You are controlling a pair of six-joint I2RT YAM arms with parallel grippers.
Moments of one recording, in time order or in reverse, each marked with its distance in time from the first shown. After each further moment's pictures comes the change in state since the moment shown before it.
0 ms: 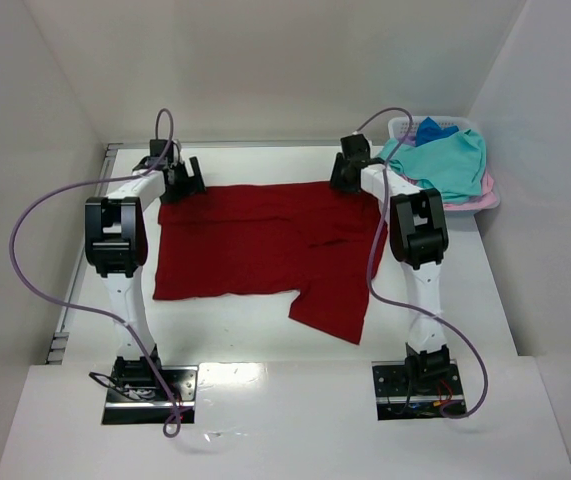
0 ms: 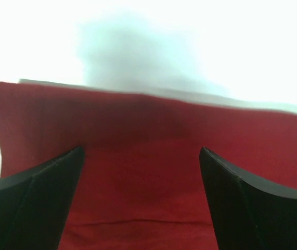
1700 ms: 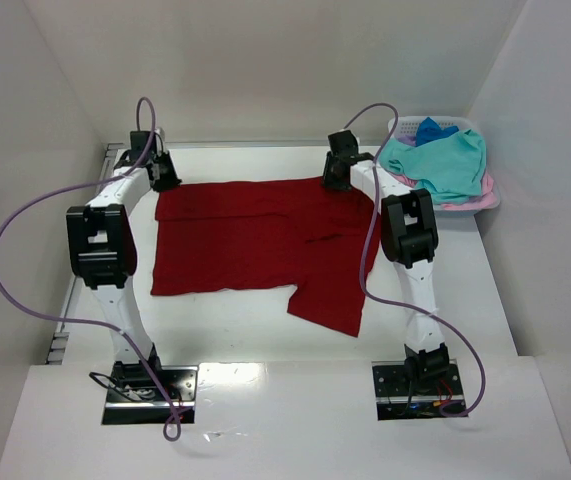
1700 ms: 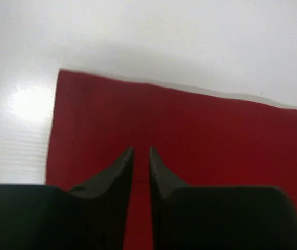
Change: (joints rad) left arm 0.051 -0.147 -0.022 -0.007 0.002 0.027; right arm 0.051 0.069 0.153 -0.108 0.011 -0.006
